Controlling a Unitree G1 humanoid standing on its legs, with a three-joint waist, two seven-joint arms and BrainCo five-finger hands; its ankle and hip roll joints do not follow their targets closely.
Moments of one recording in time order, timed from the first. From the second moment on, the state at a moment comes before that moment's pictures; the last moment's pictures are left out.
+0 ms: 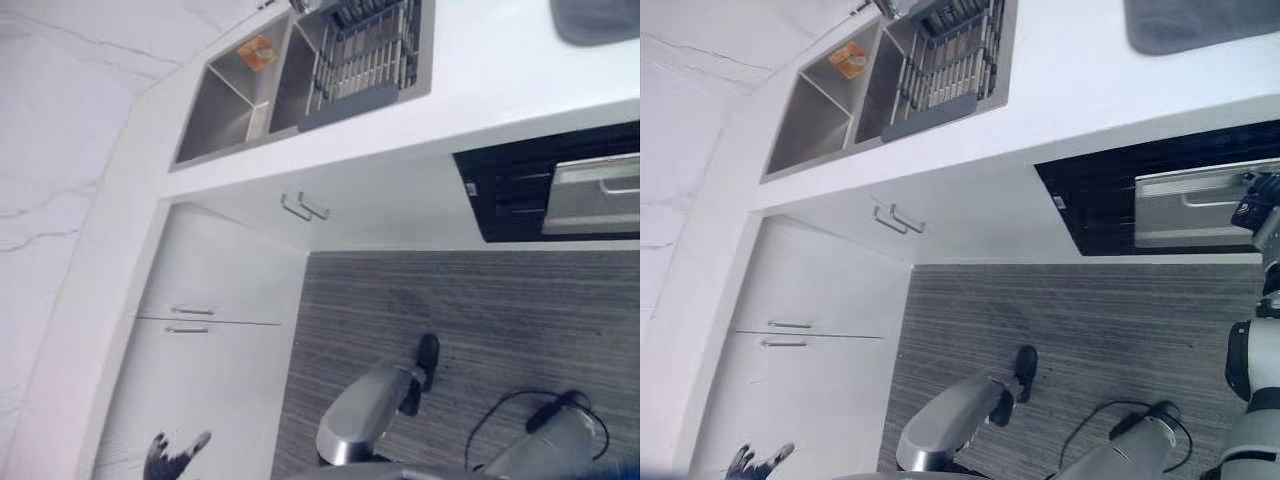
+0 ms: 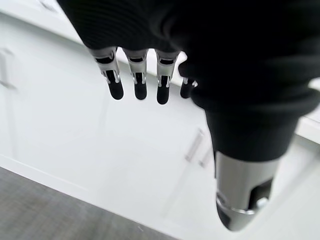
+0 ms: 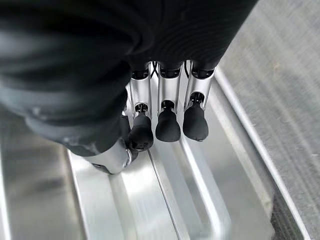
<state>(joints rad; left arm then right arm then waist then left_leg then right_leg) 0.43 0.33 0.05 0.81 -0.41 -0.21 0.29 -1.04 -1.04 0.15 1.15 0.56 0.35 -0.12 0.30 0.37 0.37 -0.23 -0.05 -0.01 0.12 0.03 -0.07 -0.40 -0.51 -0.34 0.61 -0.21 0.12</state>
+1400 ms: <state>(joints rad) 0.27 0.20 -0.11 1.06 -0.35 -0.19 0.22 0.04 -0.21 0.15 1.22 0.51 -0.08 0.12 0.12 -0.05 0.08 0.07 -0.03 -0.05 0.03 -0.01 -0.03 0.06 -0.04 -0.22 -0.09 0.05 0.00</state>
